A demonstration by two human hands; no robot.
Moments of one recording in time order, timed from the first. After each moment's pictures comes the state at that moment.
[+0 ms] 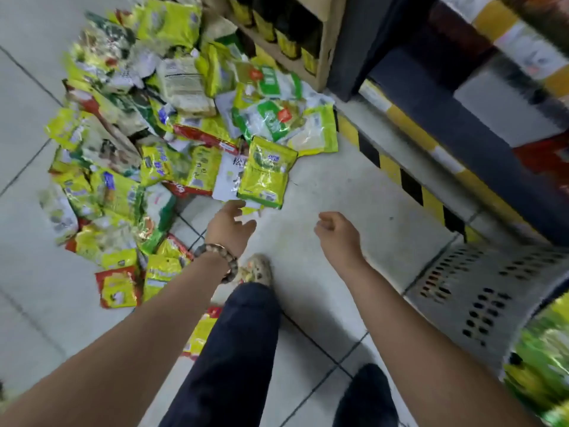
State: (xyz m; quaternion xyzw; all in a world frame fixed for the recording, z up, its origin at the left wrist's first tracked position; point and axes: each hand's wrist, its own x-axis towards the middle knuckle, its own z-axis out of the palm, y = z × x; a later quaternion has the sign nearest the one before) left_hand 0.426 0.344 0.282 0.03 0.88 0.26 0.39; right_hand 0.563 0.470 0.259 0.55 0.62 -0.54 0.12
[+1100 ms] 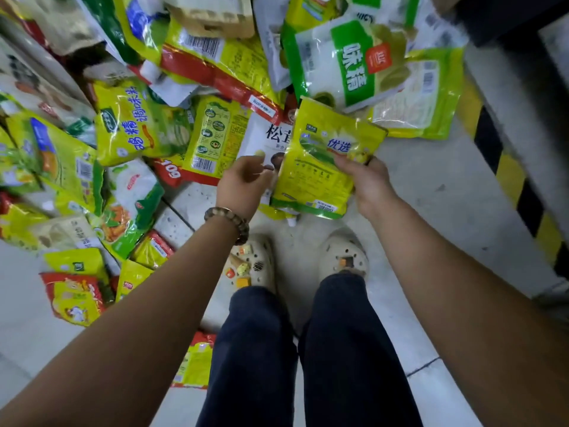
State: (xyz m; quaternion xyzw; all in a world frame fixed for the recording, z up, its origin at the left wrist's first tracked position) left_hand 0.279 0.328 0.021 -0.06 0.83 0.39 0.39; right_hand 0.378 0.499 -0.014 0.59 0.40 -0.70 0.03
